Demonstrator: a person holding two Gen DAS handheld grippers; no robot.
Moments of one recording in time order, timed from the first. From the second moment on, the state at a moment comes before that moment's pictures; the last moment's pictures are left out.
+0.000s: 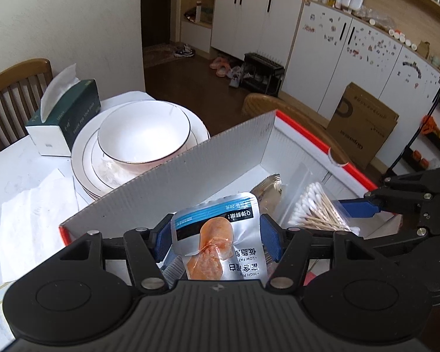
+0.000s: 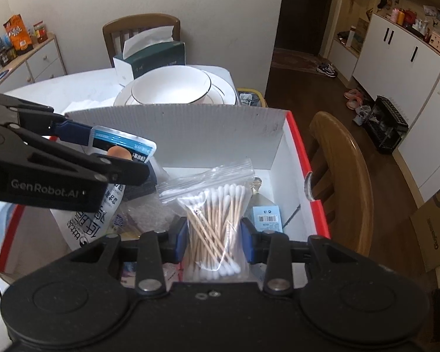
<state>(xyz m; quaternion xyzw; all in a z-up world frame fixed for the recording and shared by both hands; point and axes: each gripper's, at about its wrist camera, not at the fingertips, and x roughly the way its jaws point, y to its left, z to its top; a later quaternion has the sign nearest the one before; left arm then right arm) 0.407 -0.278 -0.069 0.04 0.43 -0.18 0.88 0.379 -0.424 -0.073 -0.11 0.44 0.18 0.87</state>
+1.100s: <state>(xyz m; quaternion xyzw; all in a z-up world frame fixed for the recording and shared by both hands) 0.430 -0.284 -0.105 0.06 0.47 -0.17 0.86 0.422 -0.426 -0.100 -0.11 0.46 0.19 0.86</state>
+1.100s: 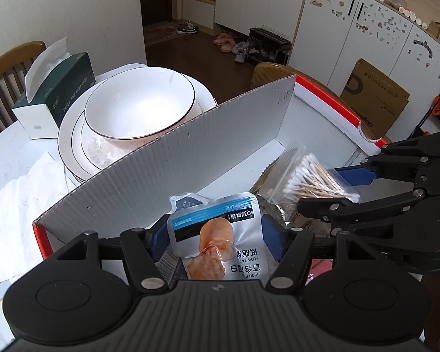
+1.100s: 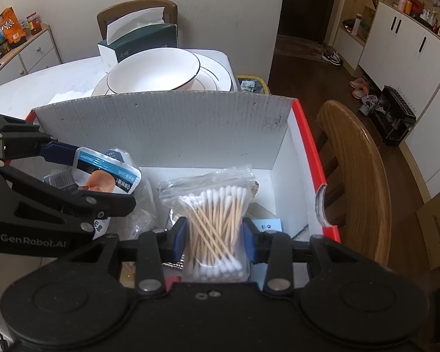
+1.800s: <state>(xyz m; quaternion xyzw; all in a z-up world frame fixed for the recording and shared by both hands) 0.414 -0.274 -0.096 0.04 0.46 -0.17 0.87 0.397 -0.437 -0.091 -0.11 0.45 0.21 0.86</state>
